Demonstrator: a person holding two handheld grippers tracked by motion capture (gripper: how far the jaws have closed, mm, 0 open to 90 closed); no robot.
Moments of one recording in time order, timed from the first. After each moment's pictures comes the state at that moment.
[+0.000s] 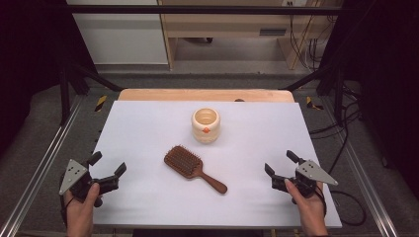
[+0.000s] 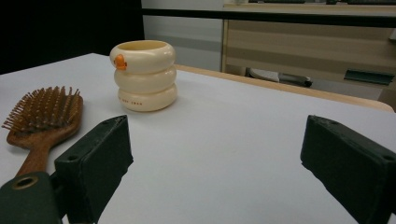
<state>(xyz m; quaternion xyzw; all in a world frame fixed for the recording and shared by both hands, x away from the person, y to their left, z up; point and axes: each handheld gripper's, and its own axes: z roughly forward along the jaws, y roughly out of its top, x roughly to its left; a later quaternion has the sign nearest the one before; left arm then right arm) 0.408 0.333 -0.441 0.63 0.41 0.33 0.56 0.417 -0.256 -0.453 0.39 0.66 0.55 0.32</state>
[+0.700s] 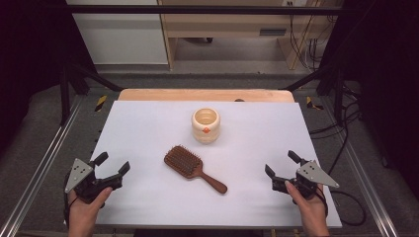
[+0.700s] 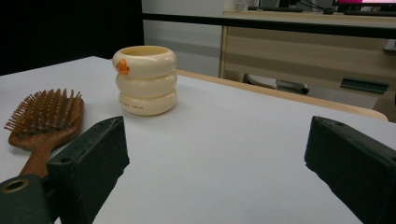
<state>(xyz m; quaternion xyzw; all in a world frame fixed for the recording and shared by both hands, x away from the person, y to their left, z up) 0.407 0.321 -0.438 0.65 0.42 0.32 0.55 0.412 -0.255 -0.450 0.38 0.66 0.55 0.34</state>
